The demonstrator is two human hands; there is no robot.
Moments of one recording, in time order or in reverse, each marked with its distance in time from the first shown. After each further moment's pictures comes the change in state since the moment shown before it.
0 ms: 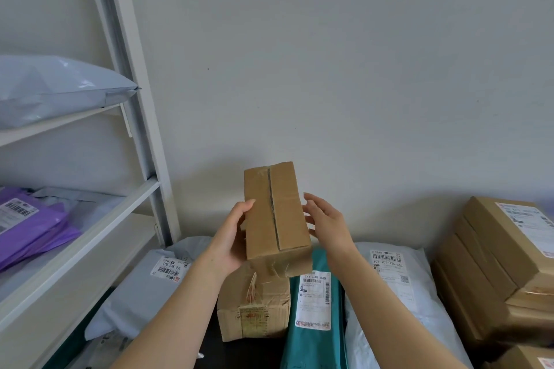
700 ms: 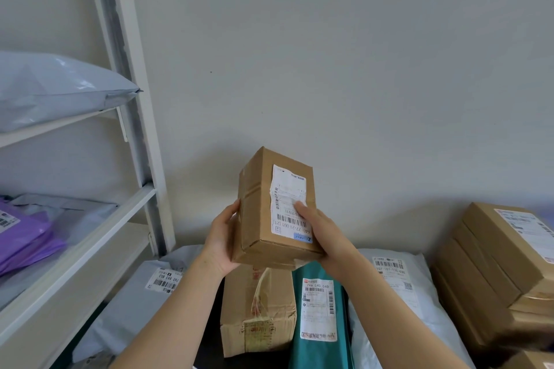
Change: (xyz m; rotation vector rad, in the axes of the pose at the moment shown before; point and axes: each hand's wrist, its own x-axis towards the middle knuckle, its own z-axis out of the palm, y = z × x) left_hand 0.021 0.016 -0.023 -0.237 -0.093 -0.014; right_hand 0.013 -0.002 0.017 0.193 -0.174 0.245
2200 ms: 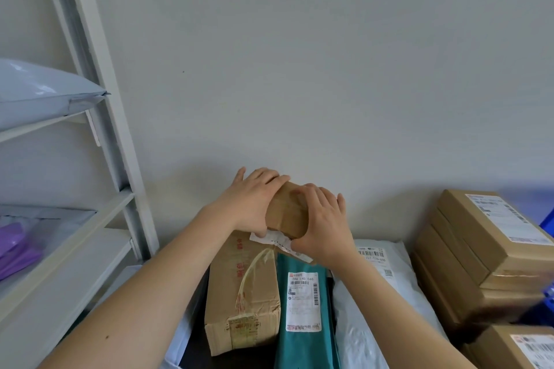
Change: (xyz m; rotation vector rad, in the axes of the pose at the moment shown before) left_hand 0.010 0.025 0.083 2.447 -0.217 0.607; right_hand -0.022 -0.003 -0.031 -1.243 0.325 -0.656
